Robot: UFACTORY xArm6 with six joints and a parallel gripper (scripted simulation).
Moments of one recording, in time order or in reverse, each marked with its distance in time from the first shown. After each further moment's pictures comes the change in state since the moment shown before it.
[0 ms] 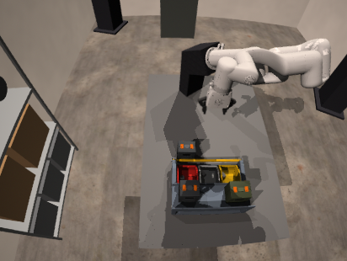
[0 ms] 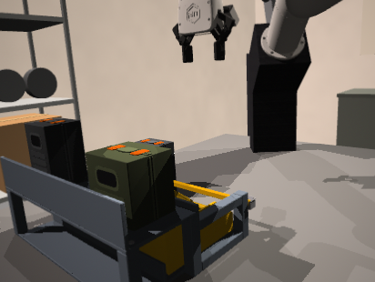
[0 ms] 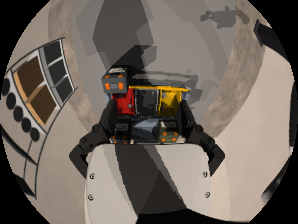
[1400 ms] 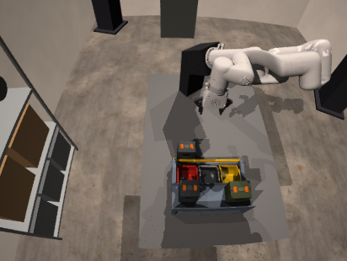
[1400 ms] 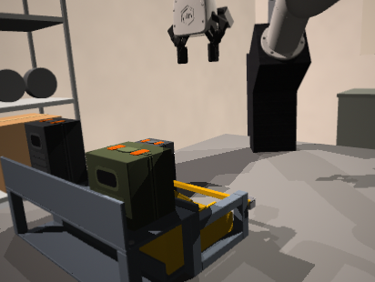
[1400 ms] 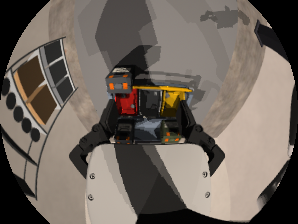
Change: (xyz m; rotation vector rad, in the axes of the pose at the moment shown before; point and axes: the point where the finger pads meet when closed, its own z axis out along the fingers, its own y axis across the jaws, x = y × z) arm 0.000 -0.016 0.002 0.000 0.000 0.000
